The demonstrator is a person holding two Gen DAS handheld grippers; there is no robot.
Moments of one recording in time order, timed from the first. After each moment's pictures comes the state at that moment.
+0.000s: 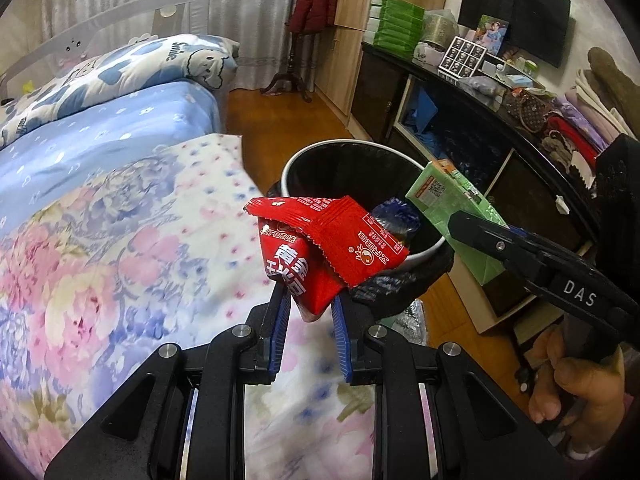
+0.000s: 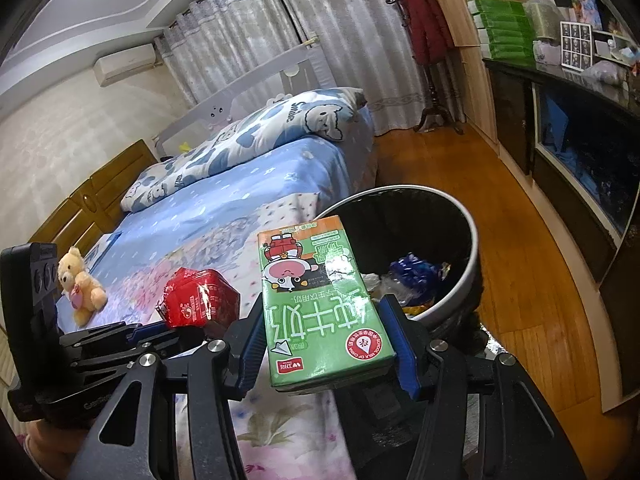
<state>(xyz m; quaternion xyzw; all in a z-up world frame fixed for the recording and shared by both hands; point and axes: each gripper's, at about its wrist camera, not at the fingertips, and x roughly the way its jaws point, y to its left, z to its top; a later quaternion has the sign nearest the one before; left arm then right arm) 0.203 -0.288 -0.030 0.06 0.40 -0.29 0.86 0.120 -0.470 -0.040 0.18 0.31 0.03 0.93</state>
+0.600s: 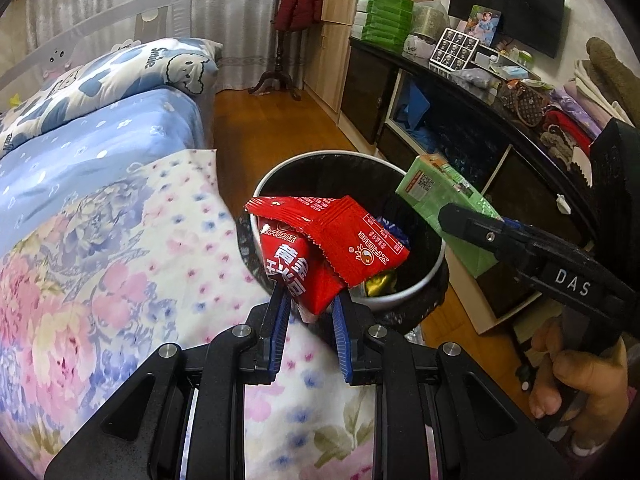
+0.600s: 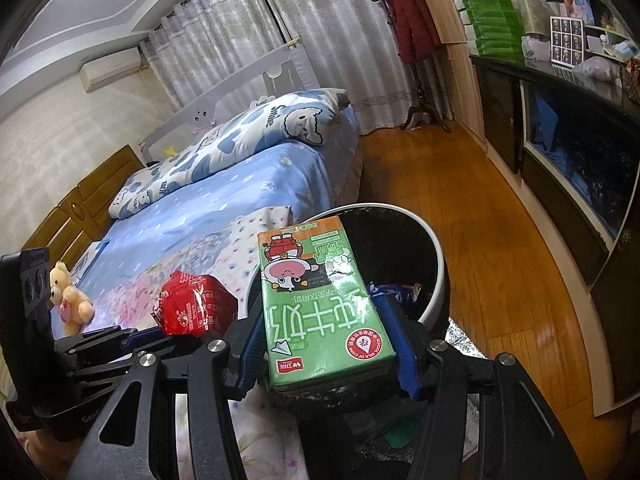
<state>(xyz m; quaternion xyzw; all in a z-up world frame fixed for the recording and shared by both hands) 0.227 -0.330 -0.027 0.08 0.40 -0.31 0.86 0.143 -0.501 -0.038 0.19 0.32 0.02 0.93</state>
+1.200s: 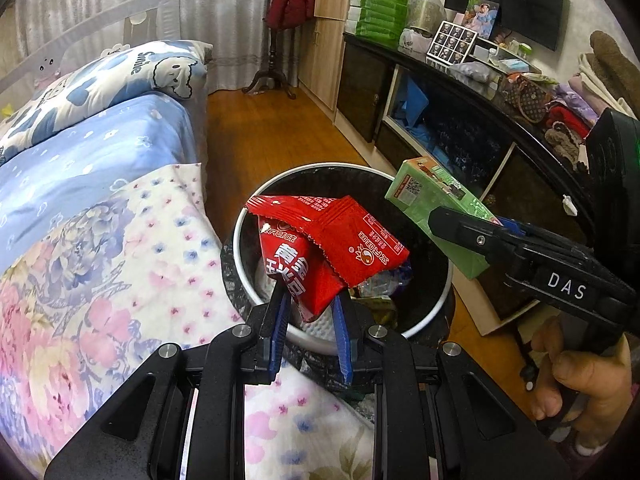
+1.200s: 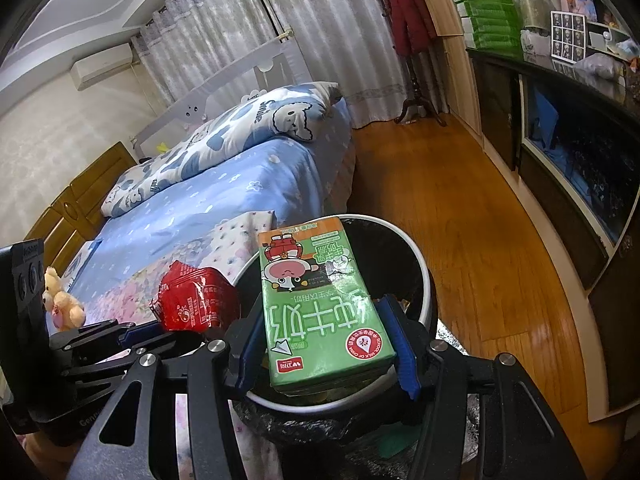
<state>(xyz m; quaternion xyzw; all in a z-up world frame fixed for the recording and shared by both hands) 0.250 -0.360 -0.028 0.09 0.41 -0.31 0.85 0.165 -0.520 -0.041 0.19 0.33 0.01 0.92</state>
